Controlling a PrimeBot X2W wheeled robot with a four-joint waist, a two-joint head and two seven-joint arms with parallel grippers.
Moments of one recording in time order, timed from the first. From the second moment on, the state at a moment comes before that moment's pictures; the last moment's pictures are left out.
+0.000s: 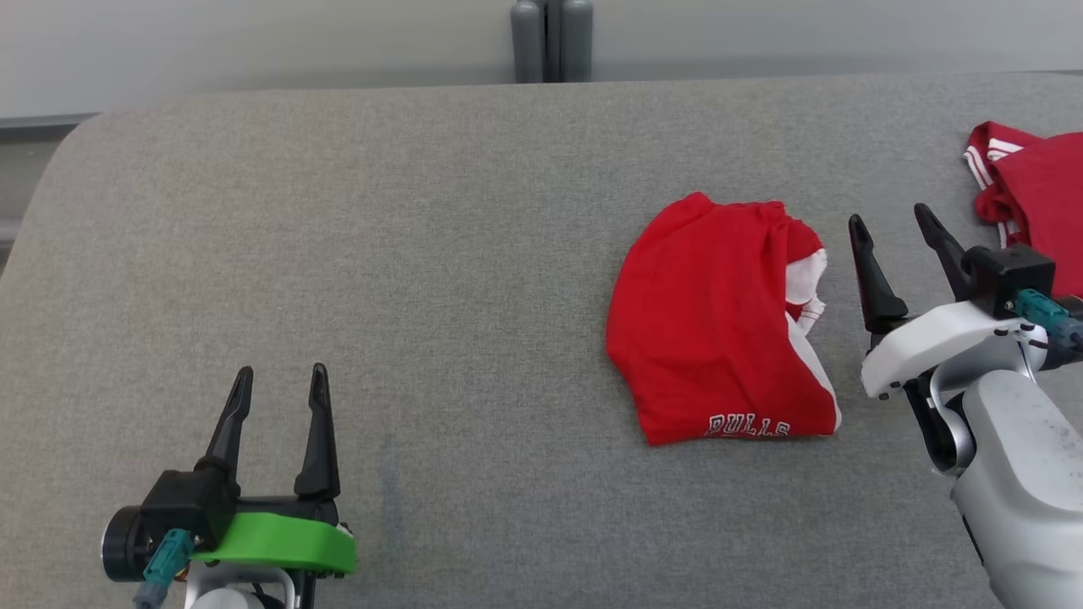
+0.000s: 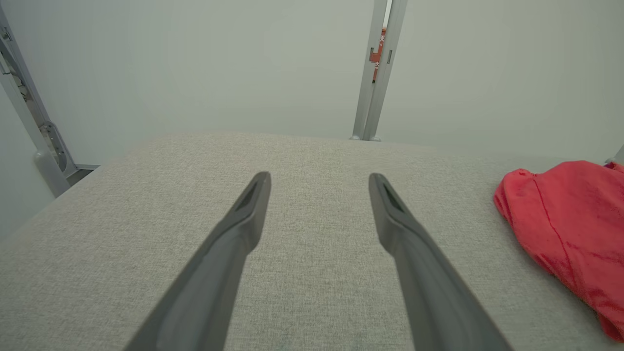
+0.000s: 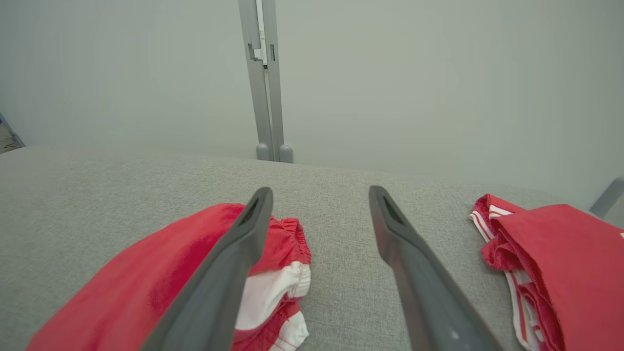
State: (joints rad) left arm -0.05 0.05 -0.04 0.14 -0.20 -0.09 -0.26; right arm -0.48 -0.29 0.16 0.55 0.30 0.13 -0.26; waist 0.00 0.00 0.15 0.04
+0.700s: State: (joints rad) left arm -0.12 0.05 -0.09 0.15 -0.21 -0.07 -0.26; right arm -0.61 -0.32 0.28 0.83 0.45 0.13 -0.26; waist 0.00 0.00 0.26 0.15
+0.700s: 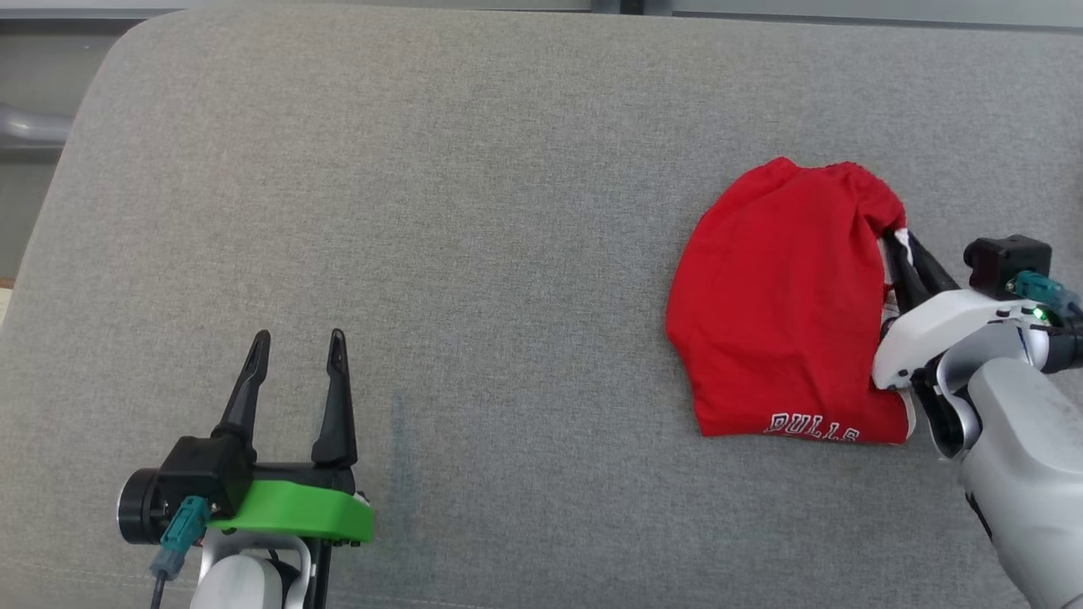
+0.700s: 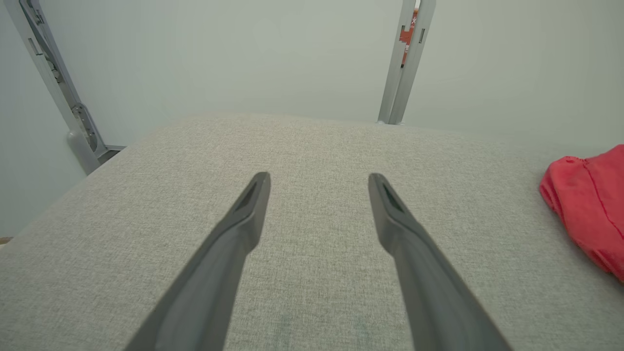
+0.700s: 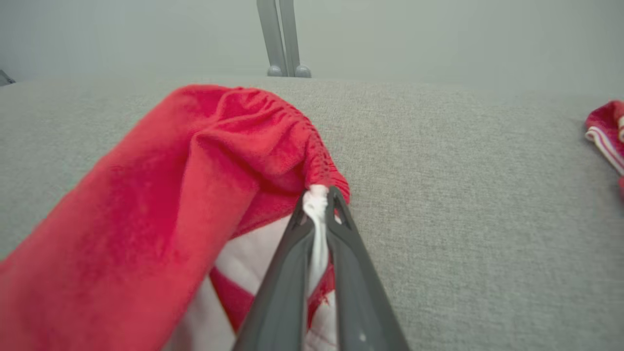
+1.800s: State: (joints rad) left arm -0.06 0.05 -0.10 0.17 -0.23 -0.05 -0.26; right arm -0.48 -0.06 0.94 0.54 0.39 0.13 -0.26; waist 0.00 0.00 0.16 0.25
